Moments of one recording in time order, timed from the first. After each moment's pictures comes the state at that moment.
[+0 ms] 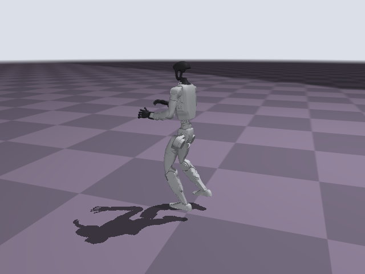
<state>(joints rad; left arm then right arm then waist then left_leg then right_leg) -0.20 0.35 -0.29 0.16 0.14 -0.13 0.28 -0.24 -0.67 0.43 -0.07 -0.46 -0.17 -0.36 -0.07 -0.06 0.14 -0.21 -0.07 0.21 0.64 -0.54 0.16 -0.20 -0.34 -0.06 0.93 -0.52 0.16</state>
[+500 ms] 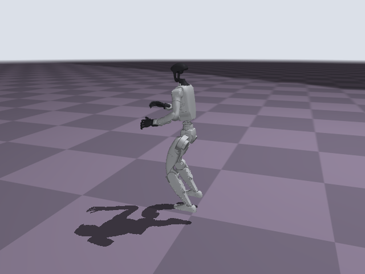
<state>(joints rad) -0.04 0.48 -0.27 0.16 0.10 -0.16 0.22 -0.34 -0.68 0.46 0.03 -0.24 -0.22 -0.37 -0.02 -0.04 0.10 -0.36 -0.02 0.07 0.83 -0.63 0.13 -0.47 -0.18 0.00 0.92 -0.57 0.07</state>
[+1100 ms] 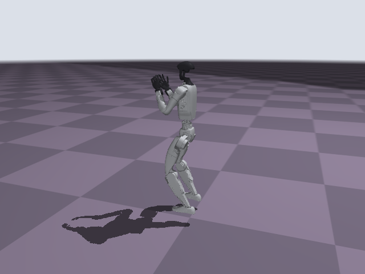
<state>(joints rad) -0.57 0.37 -0.42 -0.42 0.06 -0.23 0.41 -0.45 -0.29 0.45 -0.52 0.40 -0.34 -0.53 -0.02 0.00 0.02 -0.28 0.10 0.06 0.80 -0.60 0.03 -0.29 -0.13 -0.15 0.77 -0.59 0.04</state>
